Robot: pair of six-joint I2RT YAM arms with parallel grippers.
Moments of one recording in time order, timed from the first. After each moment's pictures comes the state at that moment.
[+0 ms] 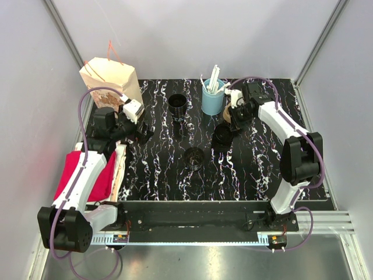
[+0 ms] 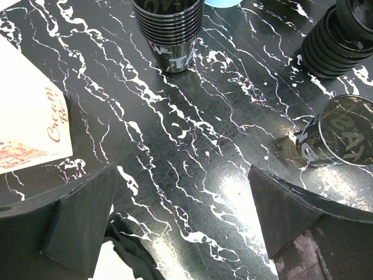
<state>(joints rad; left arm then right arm) -0.10 1.08 0.87 -0.29 0.52 0.26 0.24 1.78 1.46 -0.76 -0.30 -0.22</state>
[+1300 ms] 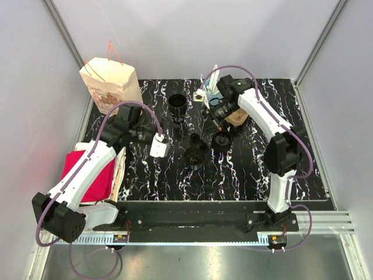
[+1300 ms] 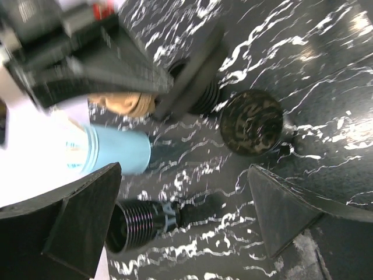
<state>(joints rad) -0.42 1.18 1.13 -0.69 0.95 1.43 0.44 1.95 1.91 -1.33 -0.99 -0.71</state>
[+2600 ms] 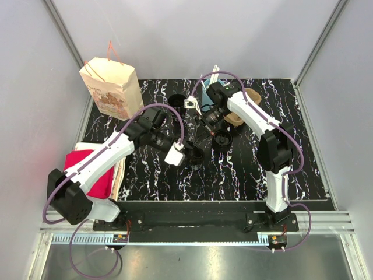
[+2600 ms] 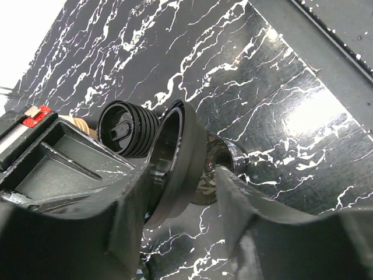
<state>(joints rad) -0.61 1.36 1.20 -0.84 0.91 1.53 0.51 2.05 1.91 -1.33 -1.06 -0.79</state>
